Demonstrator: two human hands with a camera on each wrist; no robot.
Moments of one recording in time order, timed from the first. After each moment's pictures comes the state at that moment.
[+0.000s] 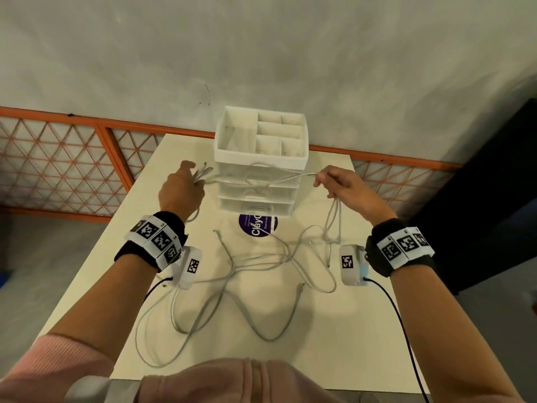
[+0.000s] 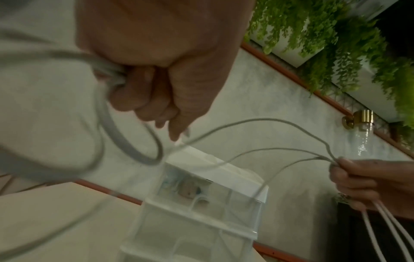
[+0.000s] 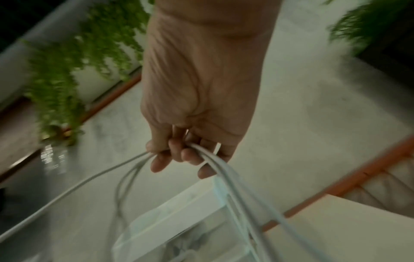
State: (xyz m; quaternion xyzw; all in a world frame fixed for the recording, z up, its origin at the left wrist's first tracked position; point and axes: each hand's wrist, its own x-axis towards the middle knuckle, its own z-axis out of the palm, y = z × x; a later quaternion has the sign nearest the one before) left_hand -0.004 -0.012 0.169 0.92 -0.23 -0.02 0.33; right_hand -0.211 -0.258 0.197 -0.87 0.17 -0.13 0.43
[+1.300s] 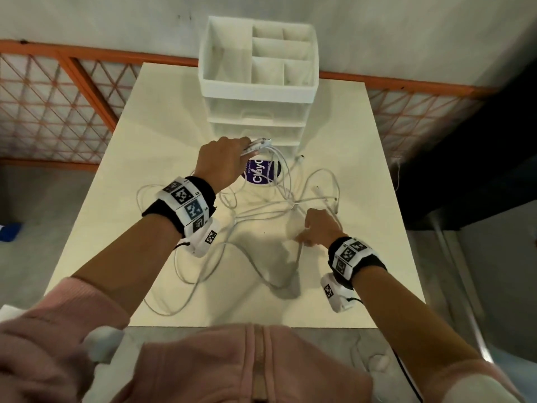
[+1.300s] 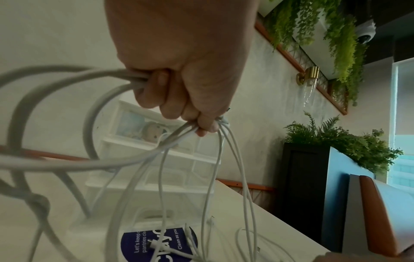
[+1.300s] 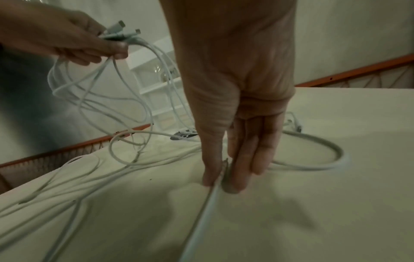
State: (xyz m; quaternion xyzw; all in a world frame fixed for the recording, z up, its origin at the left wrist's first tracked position) left_hand -0.039 -0.061 0.120 0.87 -0.47 0.01 0.15; right_hand -0.233 -0.193 0.018 -0.86 0.39 0.21 0.25
